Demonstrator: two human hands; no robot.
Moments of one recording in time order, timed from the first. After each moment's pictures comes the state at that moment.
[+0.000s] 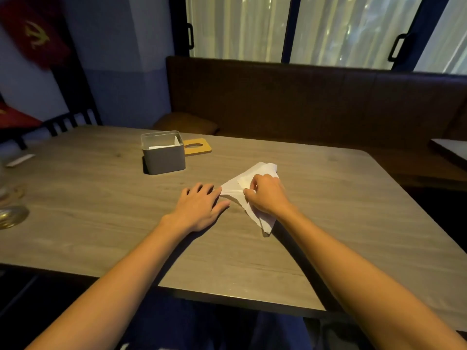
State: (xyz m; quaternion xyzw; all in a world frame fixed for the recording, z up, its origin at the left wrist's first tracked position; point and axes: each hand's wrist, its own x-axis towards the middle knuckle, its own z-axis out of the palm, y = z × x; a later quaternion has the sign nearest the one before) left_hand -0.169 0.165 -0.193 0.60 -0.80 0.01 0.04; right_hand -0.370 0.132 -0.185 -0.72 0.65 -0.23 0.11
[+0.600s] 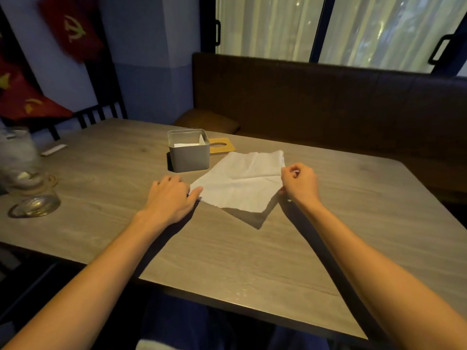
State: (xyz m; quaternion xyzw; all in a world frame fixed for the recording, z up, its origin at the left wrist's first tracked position) left_hand -0.070 0.166 -0.185 0.71 -0.70 0.05 0.08; right_hand -0.370 0.099 -0.176 -0.57 0.65 -0.46 0.23
